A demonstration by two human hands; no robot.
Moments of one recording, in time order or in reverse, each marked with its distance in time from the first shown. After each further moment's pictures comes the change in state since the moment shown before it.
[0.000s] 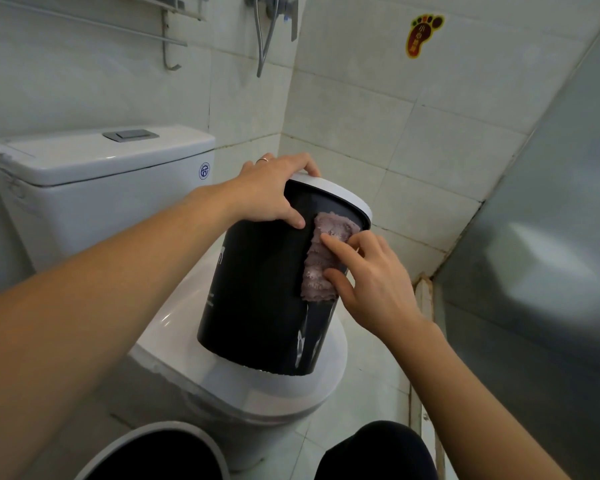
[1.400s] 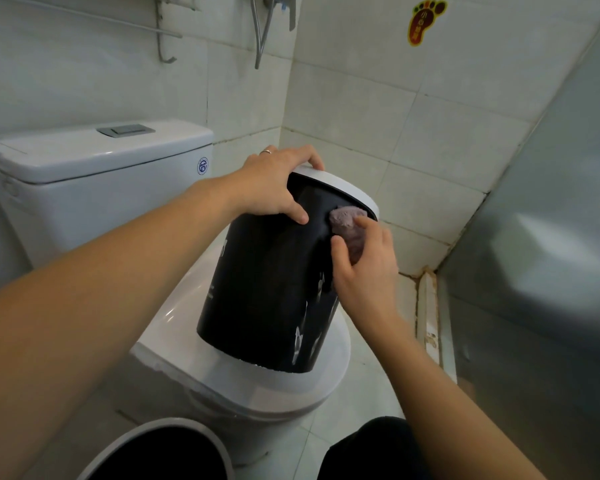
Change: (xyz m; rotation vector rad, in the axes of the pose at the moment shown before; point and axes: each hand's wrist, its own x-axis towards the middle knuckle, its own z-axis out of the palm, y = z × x) left_hand 0.010 -0.002 0.006 0.016 0.001 -0.009; right_hand 0.010 -0.015 0.032 0.395 0.171 0.617
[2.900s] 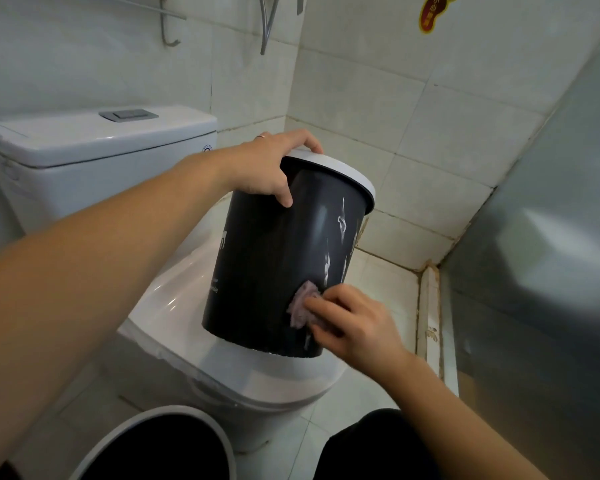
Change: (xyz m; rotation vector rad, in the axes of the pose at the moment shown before) left_hand 0.002 -0.014 -0.016 -0.081 -0.145 -0.124; right_hand -0.053 0.045 -0.011 -0.178 -0.247 -0.822
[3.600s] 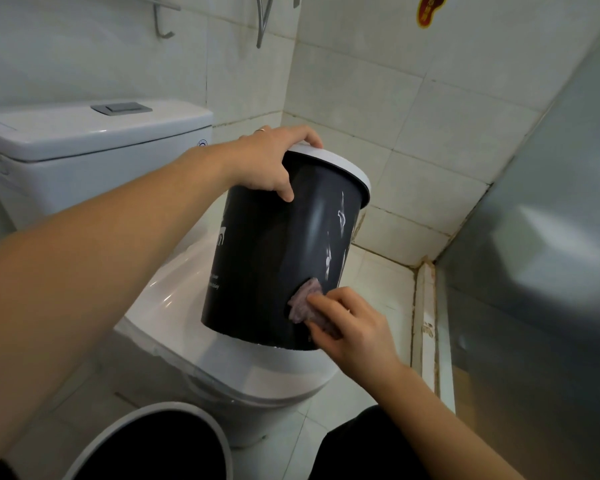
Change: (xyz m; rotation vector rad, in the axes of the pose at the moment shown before) left_hand 0.007 0.002 0.004 0.084 0.023 -0.009; right_hand -0.012 -0.013 0.005 0.004 0.082 0.145
